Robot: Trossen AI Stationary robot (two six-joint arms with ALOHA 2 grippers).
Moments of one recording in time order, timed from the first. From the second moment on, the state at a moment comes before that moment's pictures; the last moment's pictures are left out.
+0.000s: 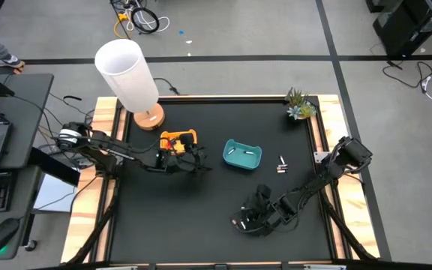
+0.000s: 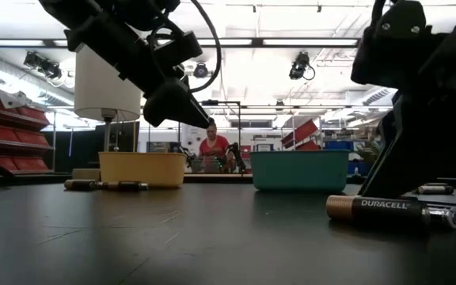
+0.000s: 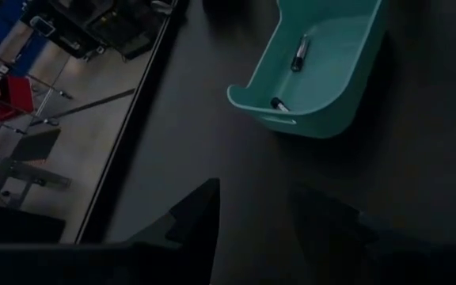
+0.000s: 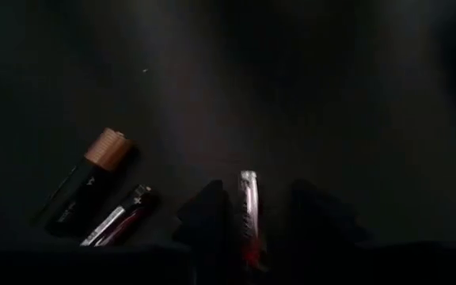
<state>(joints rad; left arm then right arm) -0.12 1.53 0.78 0.11 -0.63 0.22 0.63 1.82 0.88 -0.15 0.51 0.92</state>
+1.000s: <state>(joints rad) -0.14 1.53 0.78 0.18 -0.63 0.08 0.33 1.70 0.88 0.07 0.74 0.22</state>
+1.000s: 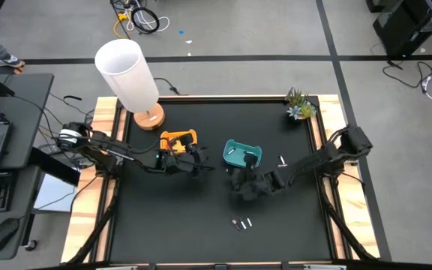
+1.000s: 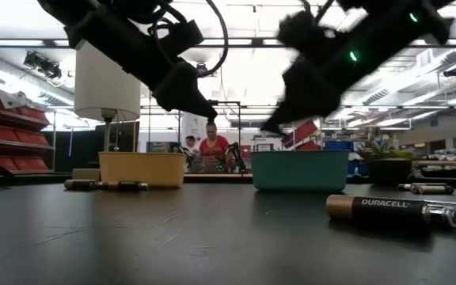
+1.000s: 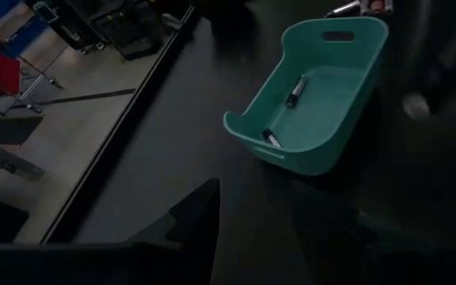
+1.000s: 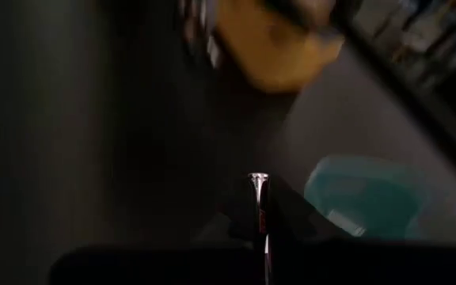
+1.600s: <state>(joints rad) -0.26 1.53 0.78 0.12 -0.66 0.05 0.12 1.62 0.88 -0.15 0.60 0.29</state>
